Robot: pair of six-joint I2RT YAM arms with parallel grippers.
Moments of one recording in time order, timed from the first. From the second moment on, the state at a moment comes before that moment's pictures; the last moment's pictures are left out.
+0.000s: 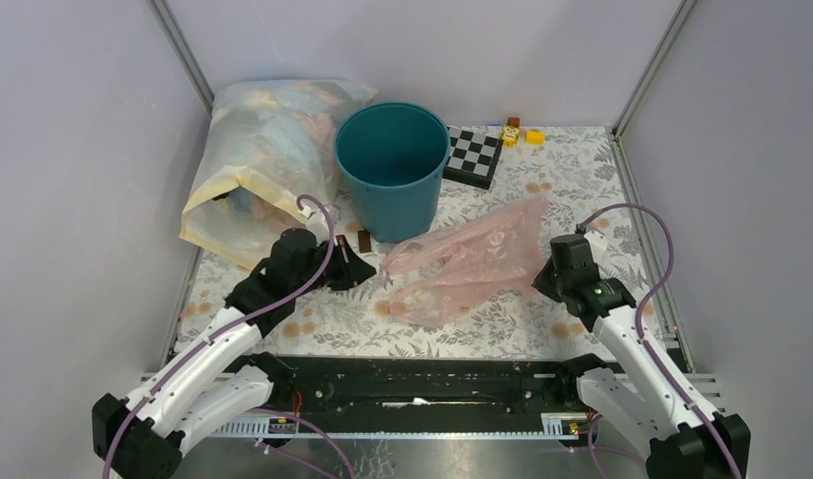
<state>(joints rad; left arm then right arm) -0.57 0.81 0.66 -0.34 0.20 -0.69 0.29 0.84 0.59 -0.65 0.26 0.77</state>
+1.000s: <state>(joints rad) -0.92 1.22 0.69 -0.29 -0.06 -0.61 0.29 1.02 0.76 -0.62 0.20 0.65</state>
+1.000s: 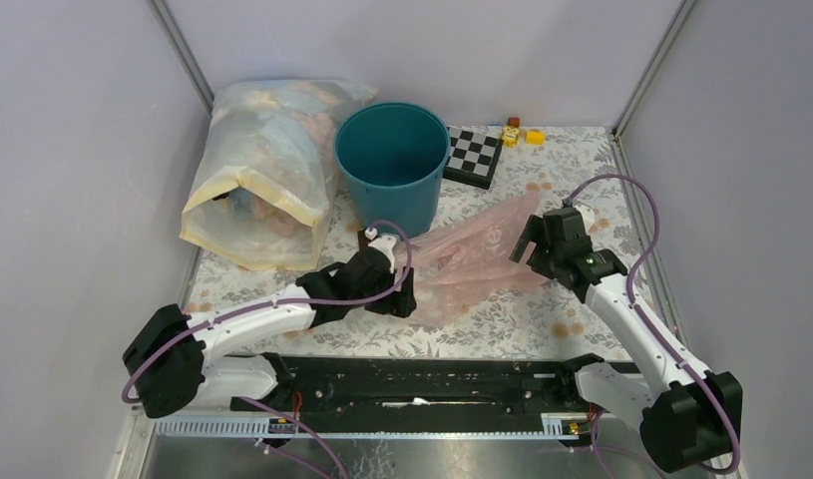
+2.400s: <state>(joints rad) -0.84 1.23 0.52 -0.11 -0.02 -0.73 0.29 1.03 0.66 -0.55 0.15 0.65</state>
